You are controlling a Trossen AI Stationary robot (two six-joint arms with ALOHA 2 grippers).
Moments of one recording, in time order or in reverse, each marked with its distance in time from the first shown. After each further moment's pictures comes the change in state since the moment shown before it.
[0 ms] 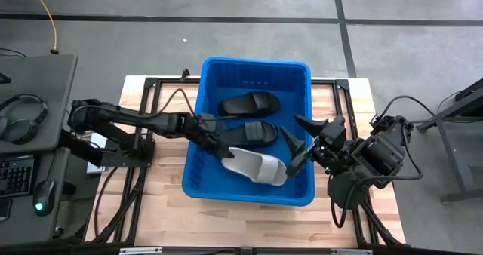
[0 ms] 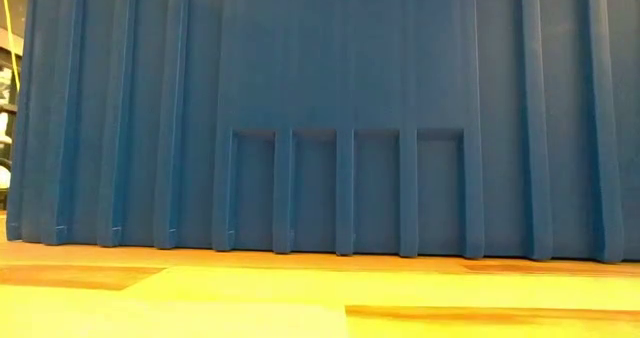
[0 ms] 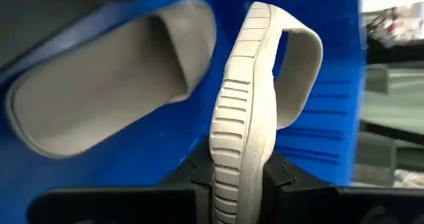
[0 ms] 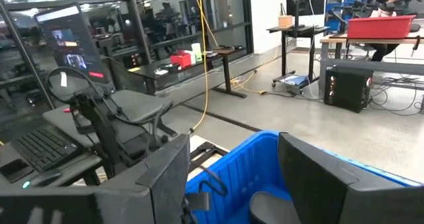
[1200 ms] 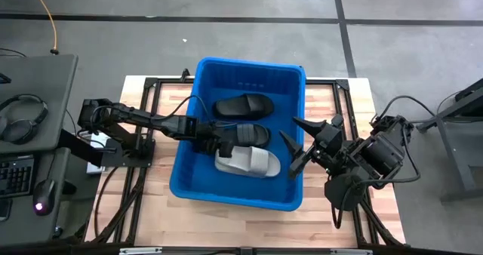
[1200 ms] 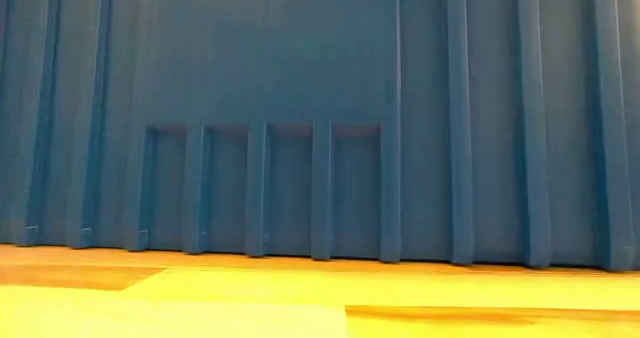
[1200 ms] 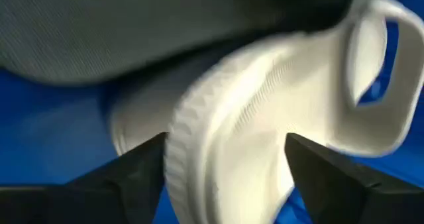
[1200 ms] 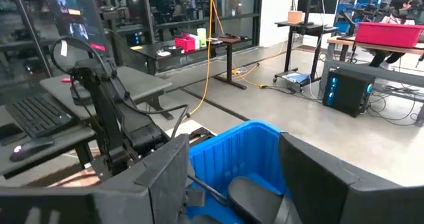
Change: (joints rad) left arm 0.012 0.125 -0.001 -0.198 -0.126 -0.200; right arm 0.000 0.001 0.000 -0.103 -0.060 -0.008
